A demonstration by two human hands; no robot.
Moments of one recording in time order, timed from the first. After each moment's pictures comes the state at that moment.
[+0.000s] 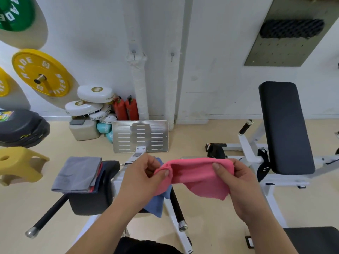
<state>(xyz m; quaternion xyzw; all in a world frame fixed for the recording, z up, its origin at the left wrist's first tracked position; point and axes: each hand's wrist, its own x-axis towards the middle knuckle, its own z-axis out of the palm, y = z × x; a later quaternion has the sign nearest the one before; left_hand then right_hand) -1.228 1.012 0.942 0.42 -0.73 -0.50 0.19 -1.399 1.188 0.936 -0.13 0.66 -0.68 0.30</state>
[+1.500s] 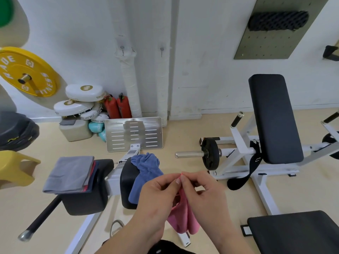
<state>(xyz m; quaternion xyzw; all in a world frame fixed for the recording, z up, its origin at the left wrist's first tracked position) -1.239 1.088 0.945 0.41 -0.47 -0.77 0.13 -1.320 1.177 0.931 -0.24 0.77 -0.56 0.16</state>
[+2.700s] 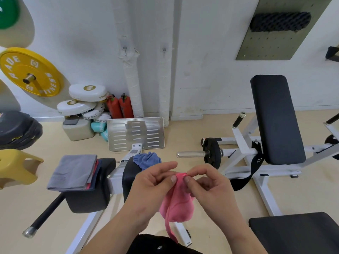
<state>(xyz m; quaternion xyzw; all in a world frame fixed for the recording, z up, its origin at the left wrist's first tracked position) -1.221 1.060 0.947 0.36 -0.56 -0.73 0.15 -1.334 1.188 0.934 -0.23 0.73 -0.59 0.25</state>
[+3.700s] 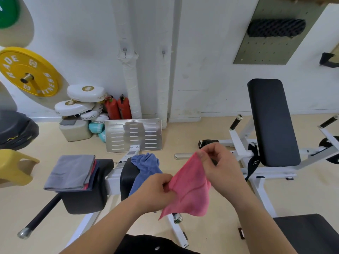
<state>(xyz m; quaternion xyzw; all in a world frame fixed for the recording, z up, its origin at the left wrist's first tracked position) -1.237 1.035 0.897 0.25 -0.83 -0.49 -0.06 -1.380 1.175 0.962 -0.26 0.80 -0.52 0.17</state>
